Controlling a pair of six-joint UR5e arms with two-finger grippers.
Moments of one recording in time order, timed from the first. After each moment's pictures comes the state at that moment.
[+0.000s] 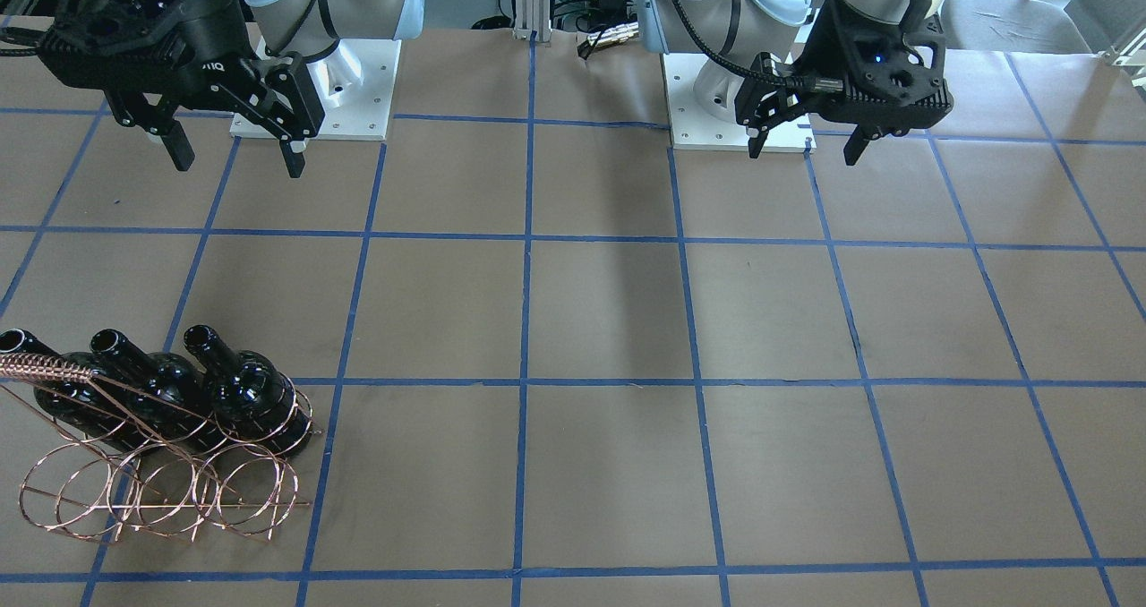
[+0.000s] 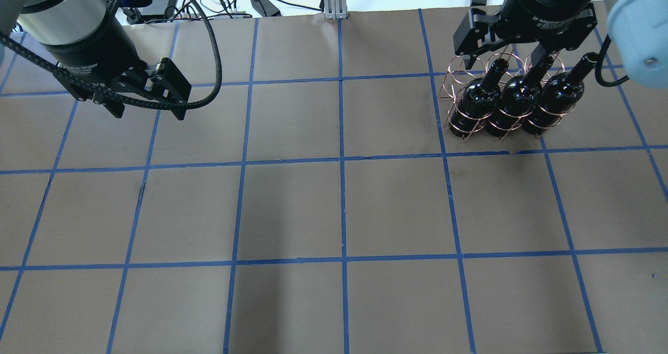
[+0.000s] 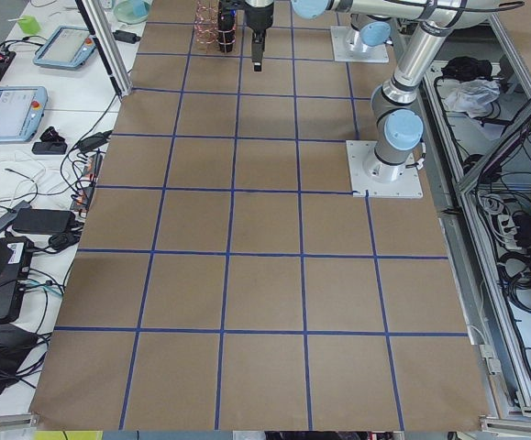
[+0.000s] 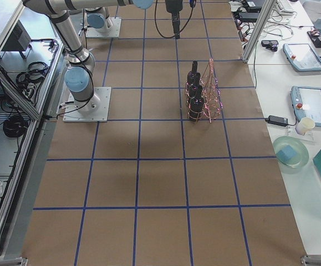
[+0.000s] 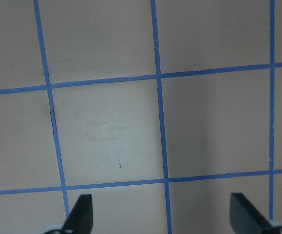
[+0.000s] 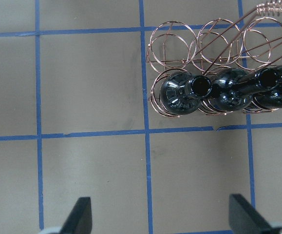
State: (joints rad) left arm -1.54 -1.50 -1.56 -1.66 1.60 0.10; right arm 1.60 -1.63 1.56 -1.68 -1.60 0.06
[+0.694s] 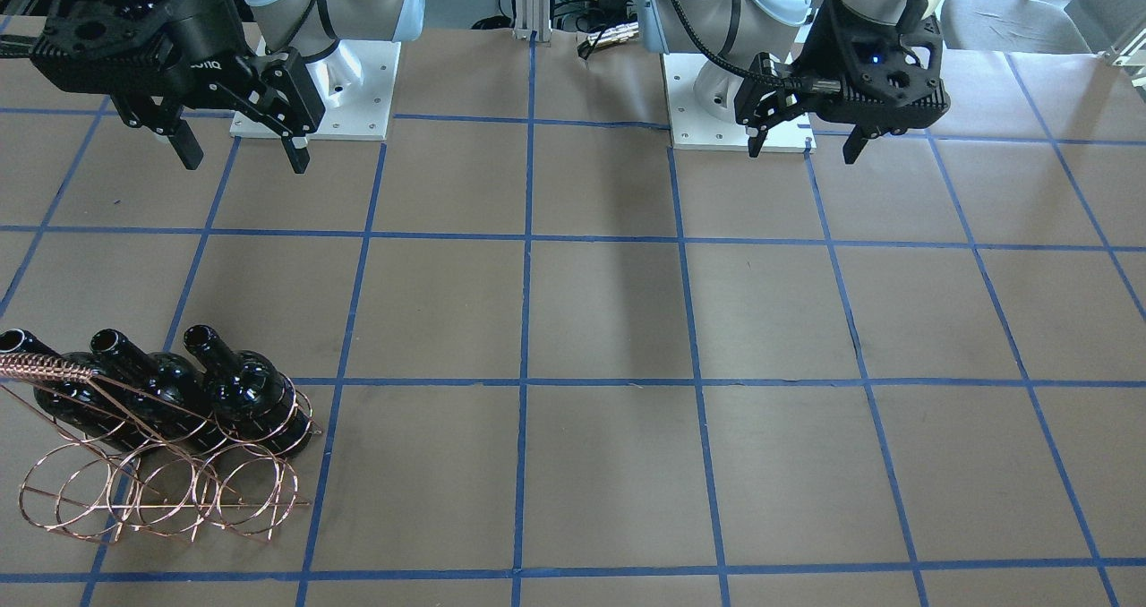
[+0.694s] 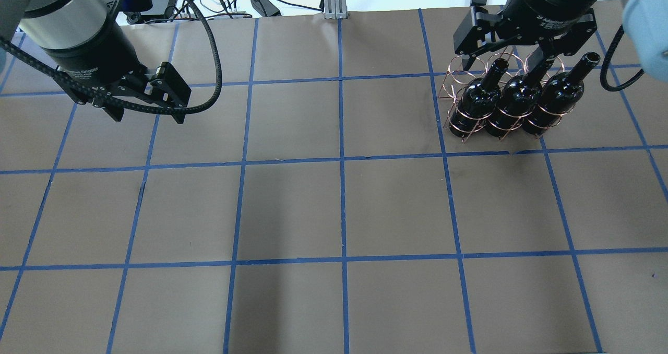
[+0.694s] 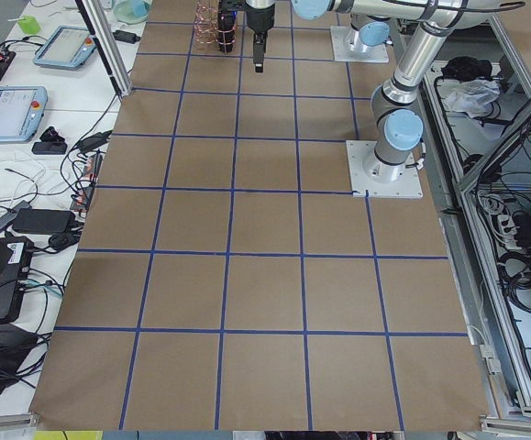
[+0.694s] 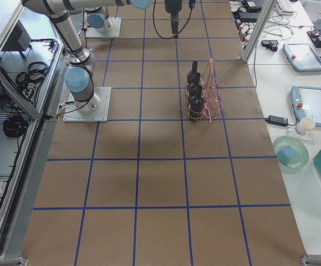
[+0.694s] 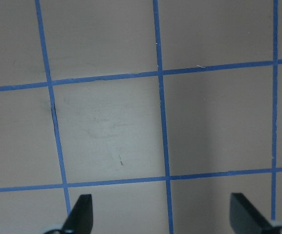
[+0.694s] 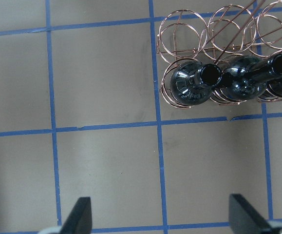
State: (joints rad) left arm -1.54 -1.49 -1.57 -1.66 1.60 0.10; right arm 1.56 -1.63 1.54 -1.63 -1.53 0.06
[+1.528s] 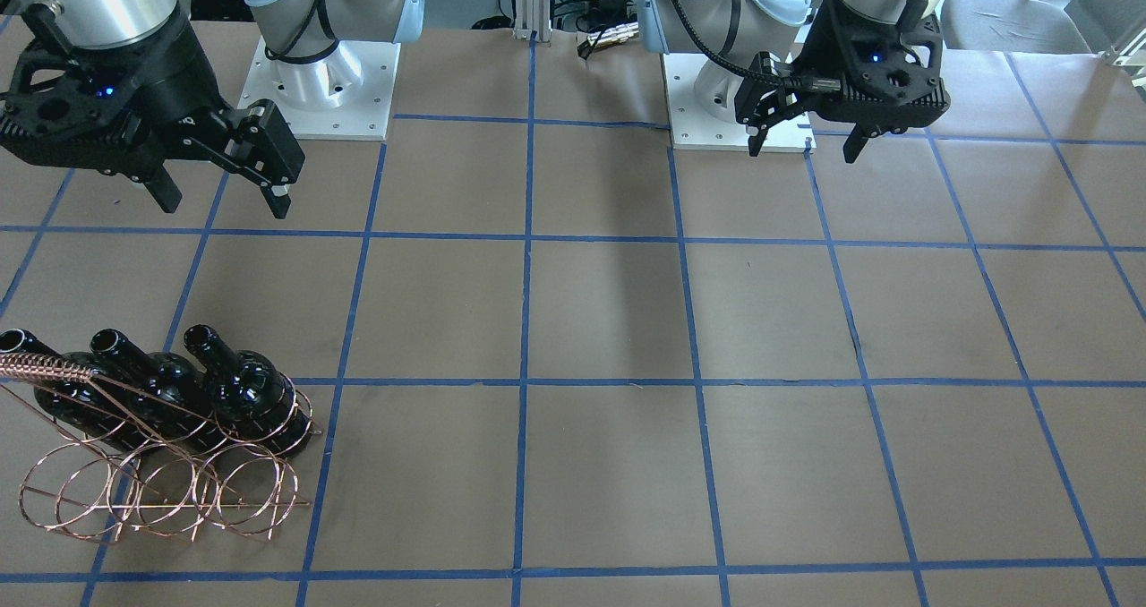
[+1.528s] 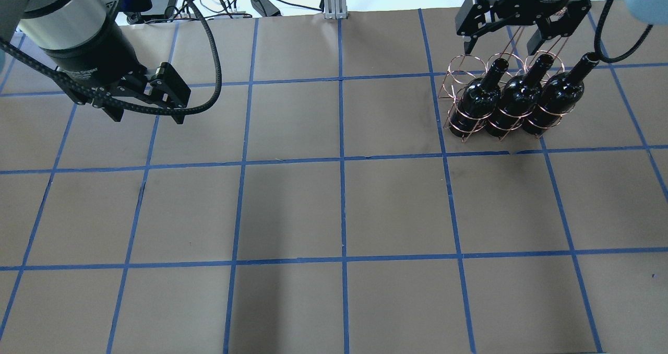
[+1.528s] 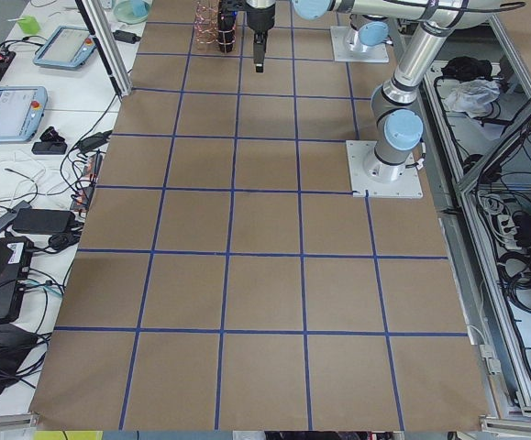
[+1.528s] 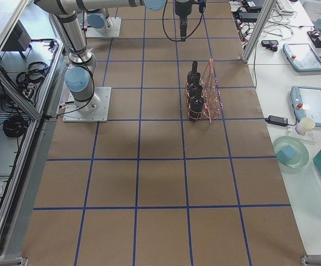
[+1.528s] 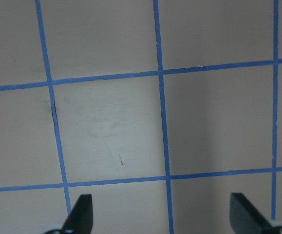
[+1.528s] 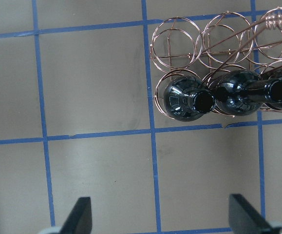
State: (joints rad) left arm -1.54 -1.49 -1.57 -1.67 1.60 0.10; right arm 1.56 -1.50 1.41 -1.58 -1.55 0.05
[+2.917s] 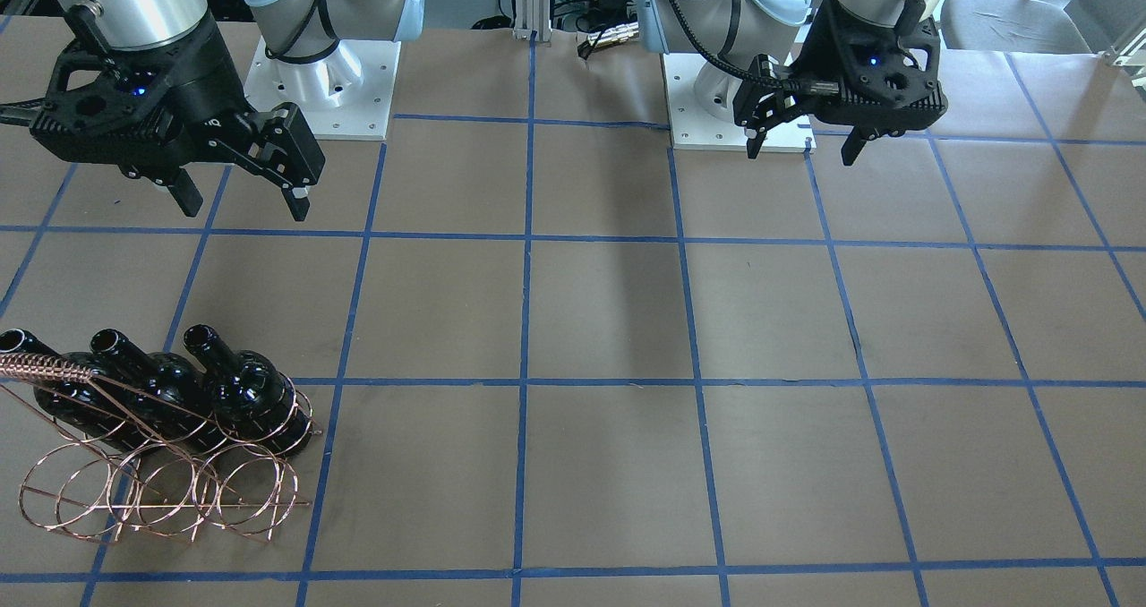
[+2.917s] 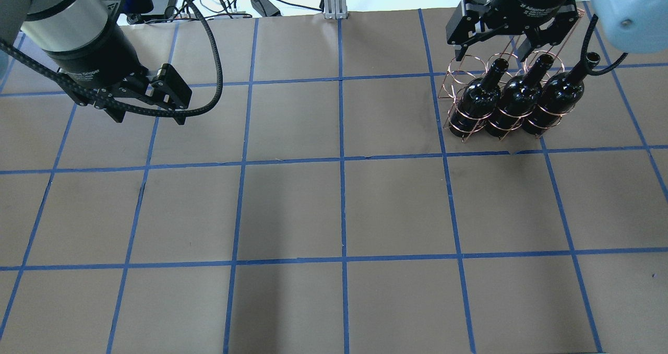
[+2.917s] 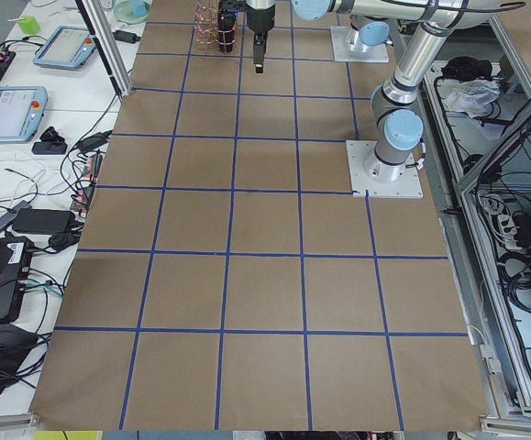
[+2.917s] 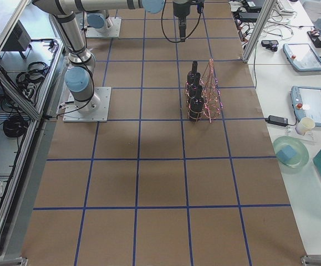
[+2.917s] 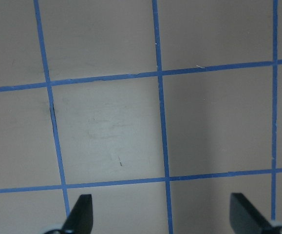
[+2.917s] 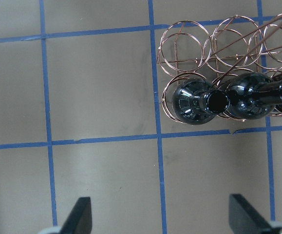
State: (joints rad) left arm -1.54 -1.49 -1.58 -1.65 1.60 0.10; right arm 1.58 -1.55 1.50 -1.67 -1.55 0.06
